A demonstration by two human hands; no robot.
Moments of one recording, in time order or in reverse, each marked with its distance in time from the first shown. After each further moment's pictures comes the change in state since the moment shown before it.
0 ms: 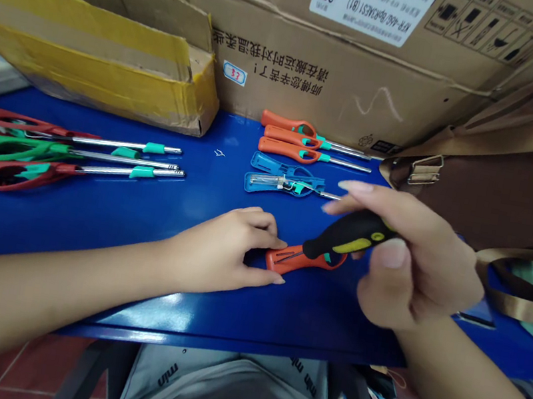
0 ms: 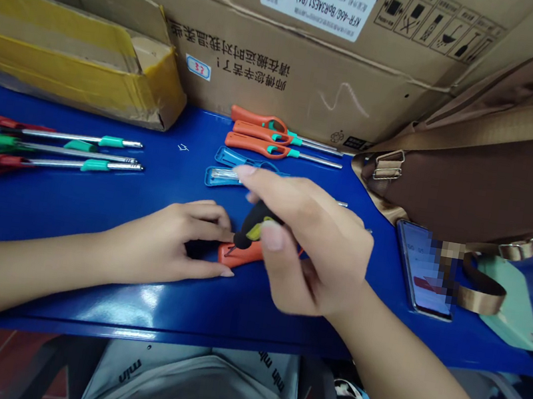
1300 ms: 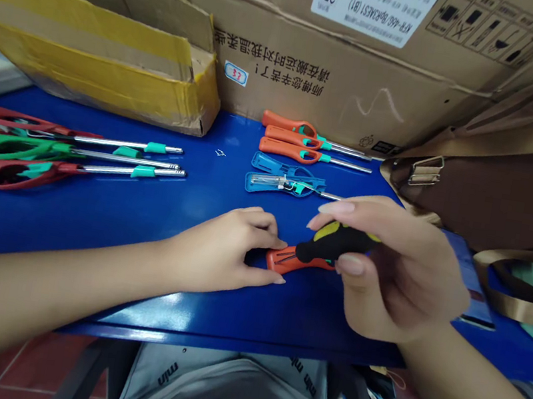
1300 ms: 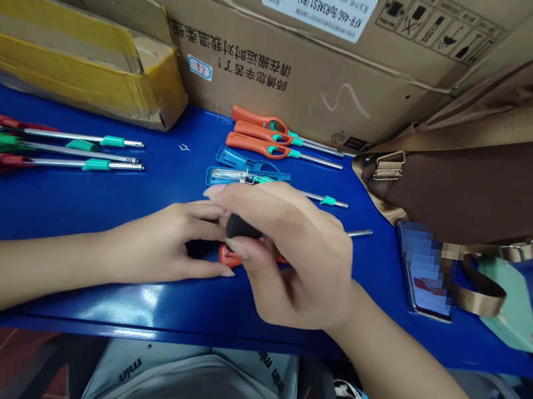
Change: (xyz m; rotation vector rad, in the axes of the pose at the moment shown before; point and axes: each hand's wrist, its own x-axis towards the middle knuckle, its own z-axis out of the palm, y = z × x) left_hand 0.000 0.003 -0.001 -0.012 -0.016 -0.040; right_hand 0.005 -0.008 0.004 0.200 -0.084 0.004
